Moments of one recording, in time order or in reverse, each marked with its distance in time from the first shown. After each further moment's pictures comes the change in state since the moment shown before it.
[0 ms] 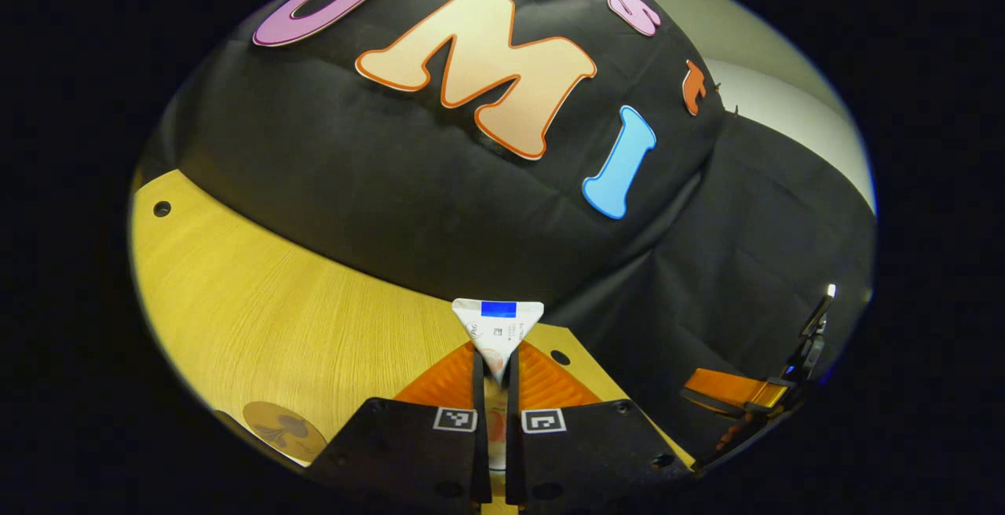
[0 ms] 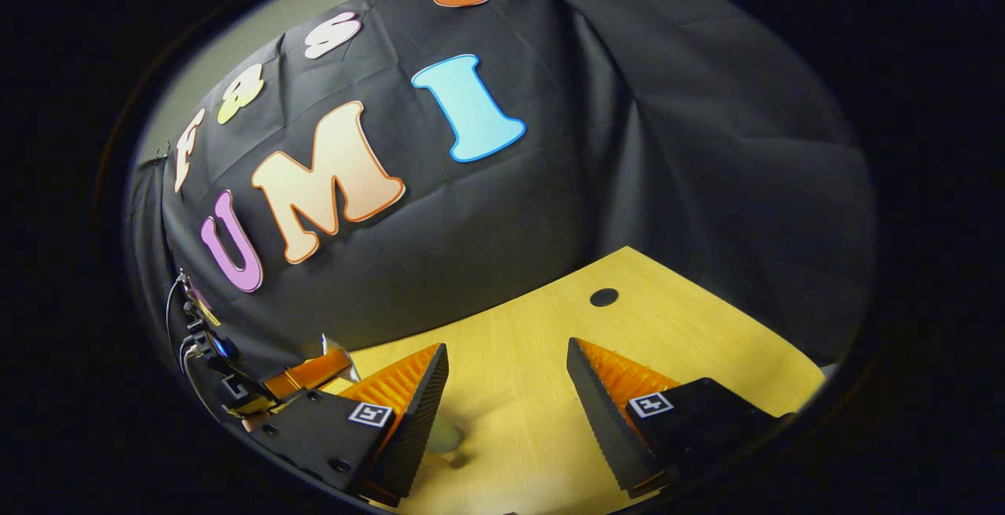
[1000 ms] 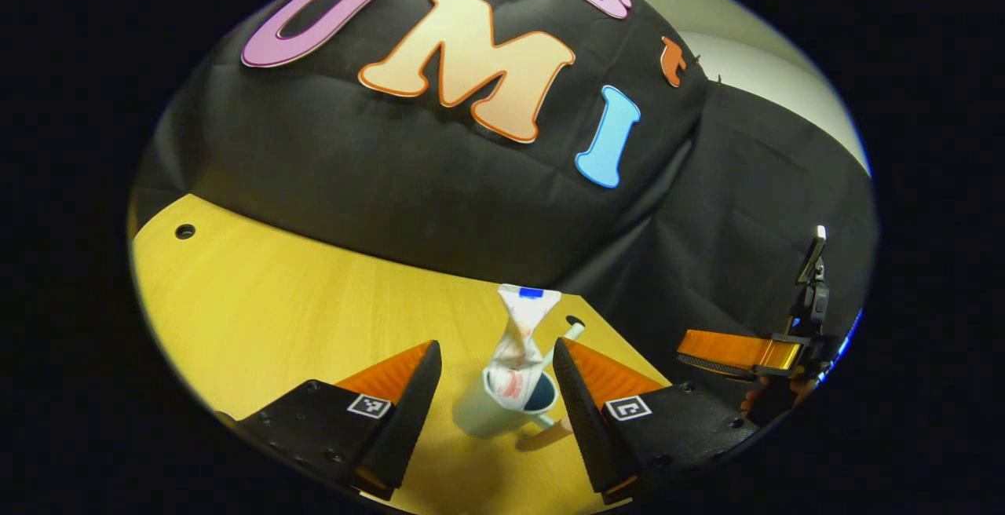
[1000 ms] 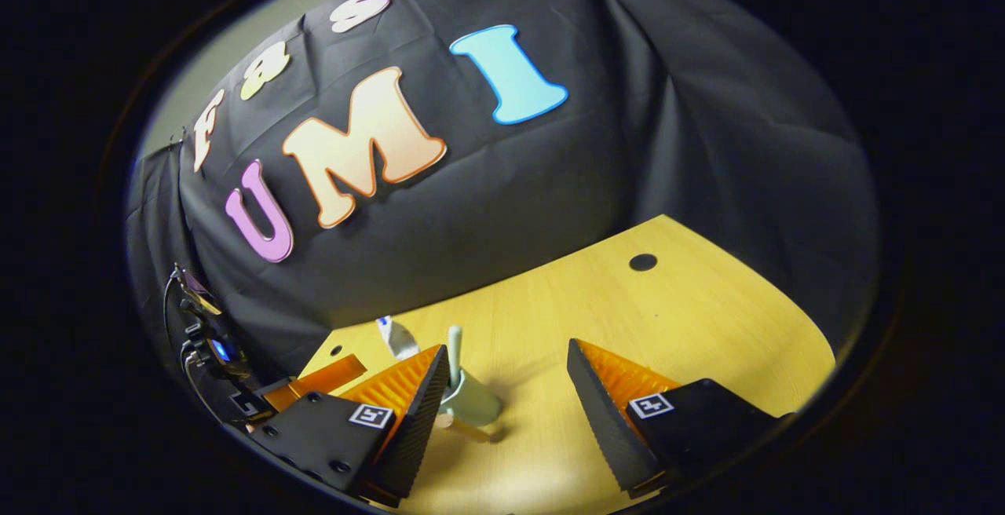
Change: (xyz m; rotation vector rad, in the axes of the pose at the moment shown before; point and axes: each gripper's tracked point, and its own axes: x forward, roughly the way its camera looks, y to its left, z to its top) left arm -0.087 0.026 -0.011 0.075 0.068 0.048; right arm -0.017 0.066 -0.053 -0.055 0.184 0.121
